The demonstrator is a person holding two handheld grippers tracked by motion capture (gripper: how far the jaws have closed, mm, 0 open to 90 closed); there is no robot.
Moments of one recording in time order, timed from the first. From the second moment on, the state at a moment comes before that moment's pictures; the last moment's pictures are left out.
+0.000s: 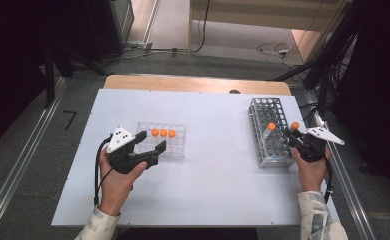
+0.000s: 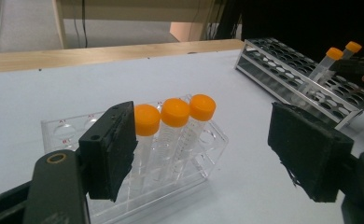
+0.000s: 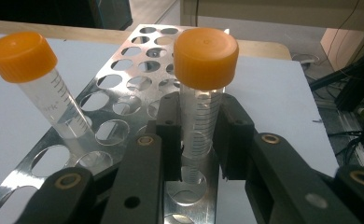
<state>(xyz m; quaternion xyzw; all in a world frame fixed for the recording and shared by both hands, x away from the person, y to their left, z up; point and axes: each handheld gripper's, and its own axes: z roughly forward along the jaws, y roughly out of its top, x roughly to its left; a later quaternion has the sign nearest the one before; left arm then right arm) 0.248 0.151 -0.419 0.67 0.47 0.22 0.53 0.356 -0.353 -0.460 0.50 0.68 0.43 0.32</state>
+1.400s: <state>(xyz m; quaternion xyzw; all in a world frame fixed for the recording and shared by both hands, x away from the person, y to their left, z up) 0.245 0.156 -0.417 0.66 0.48 0.23 0.53 0.288 -0.299 -0.401 0.42 0.71 0.49 0.28</state>
